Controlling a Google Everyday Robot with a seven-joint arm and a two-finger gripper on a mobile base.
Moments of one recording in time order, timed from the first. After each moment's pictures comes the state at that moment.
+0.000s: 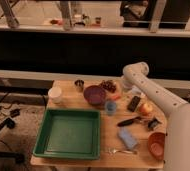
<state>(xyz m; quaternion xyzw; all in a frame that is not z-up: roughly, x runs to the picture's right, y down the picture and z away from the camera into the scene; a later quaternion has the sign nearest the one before) 0.198 0.008 0.945 -0.18 -0.07 -0.06 0.98</state>
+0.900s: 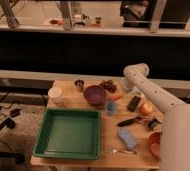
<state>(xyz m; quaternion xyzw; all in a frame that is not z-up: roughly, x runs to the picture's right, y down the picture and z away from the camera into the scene) 0.202 0.021 0.956 -0.21 -0.07 -0.06 0.97</state>
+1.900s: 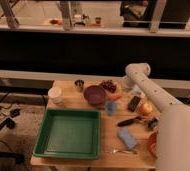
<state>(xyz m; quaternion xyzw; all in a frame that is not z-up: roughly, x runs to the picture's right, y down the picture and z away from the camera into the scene) 0.204 0.016 0.967 -0.22 -0.09 -0.03 0.97</state>
